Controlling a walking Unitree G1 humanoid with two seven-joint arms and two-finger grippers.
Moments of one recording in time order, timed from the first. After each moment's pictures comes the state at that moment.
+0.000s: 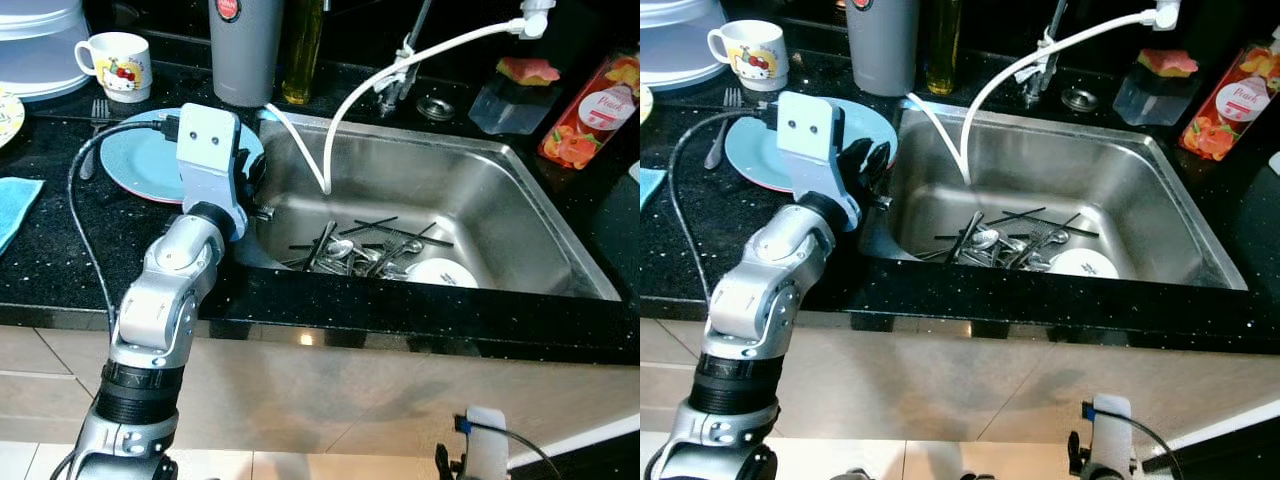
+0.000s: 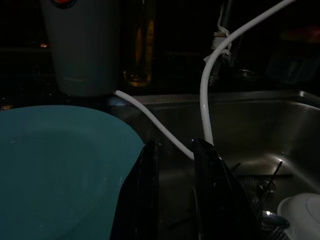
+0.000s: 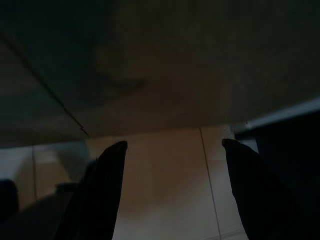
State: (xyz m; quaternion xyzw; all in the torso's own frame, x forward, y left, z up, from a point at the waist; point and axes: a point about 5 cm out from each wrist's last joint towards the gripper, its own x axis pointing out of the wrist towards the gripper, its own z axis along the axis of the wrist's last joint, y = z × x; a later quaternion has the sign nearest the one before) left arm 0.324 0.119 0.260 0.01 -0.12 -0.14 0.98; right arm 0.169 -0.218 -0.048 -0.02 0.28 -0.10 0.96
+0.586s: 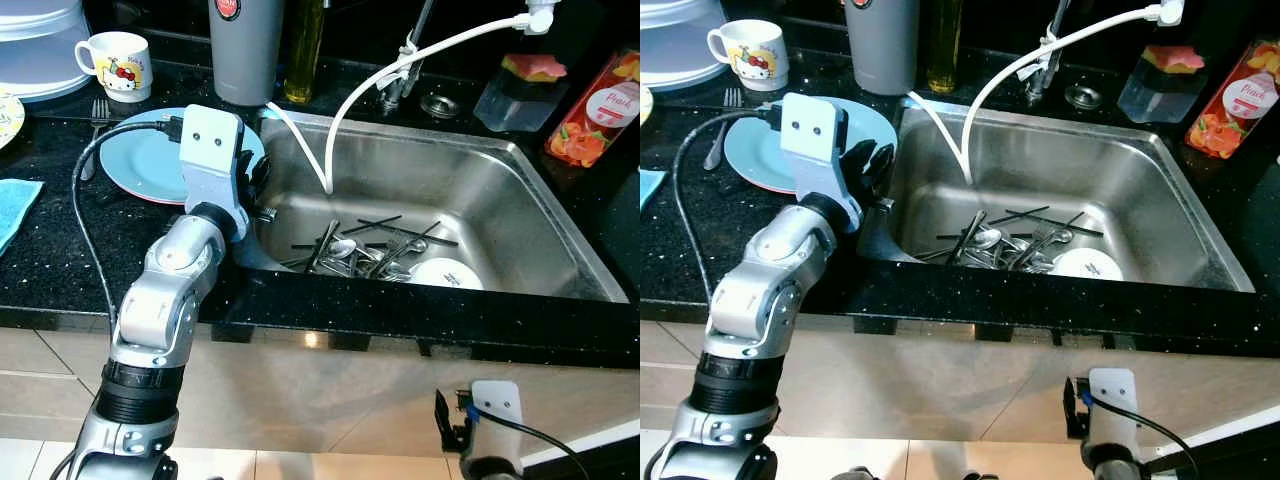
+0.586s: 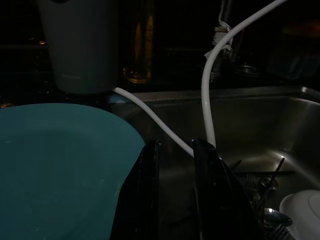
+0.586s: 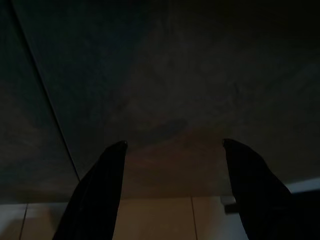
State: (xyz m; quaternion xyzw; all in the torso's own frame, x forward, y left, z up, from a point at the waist) left arm 0.324 0.117 0.259 0.02 -0.12 -0.15 0.98; right arm 0.177 -0.214 0.017 -0.07 0.14 -0.08 0.98
